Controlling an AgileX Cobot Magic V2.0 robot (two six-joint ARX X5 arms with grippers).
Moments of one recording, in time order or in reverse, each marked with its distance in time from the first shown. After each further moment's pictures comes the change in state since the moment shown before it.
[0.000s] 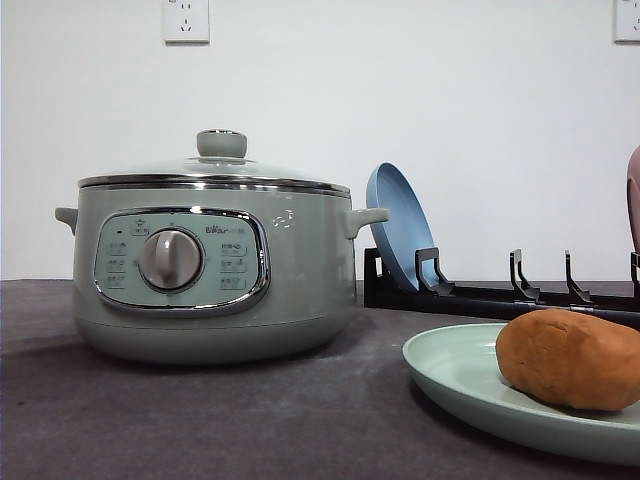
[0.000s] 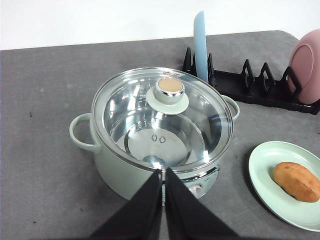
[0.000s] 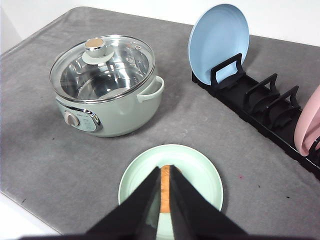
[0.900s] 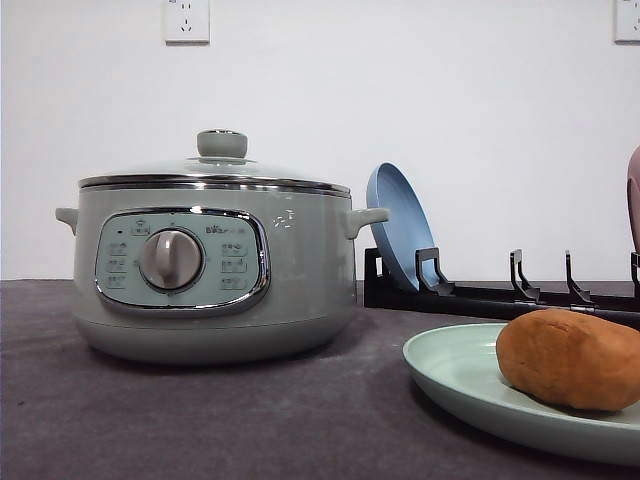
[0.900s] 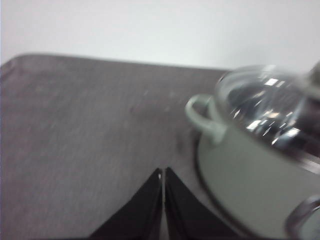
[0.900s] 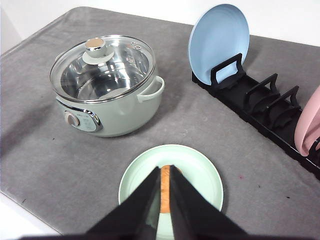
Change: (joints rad) left_arx 0.407 -0.354 -0.828 0.690 0.000 0.047; right_arx 0.000 0.000 0.000 0.000 0.000 0.000
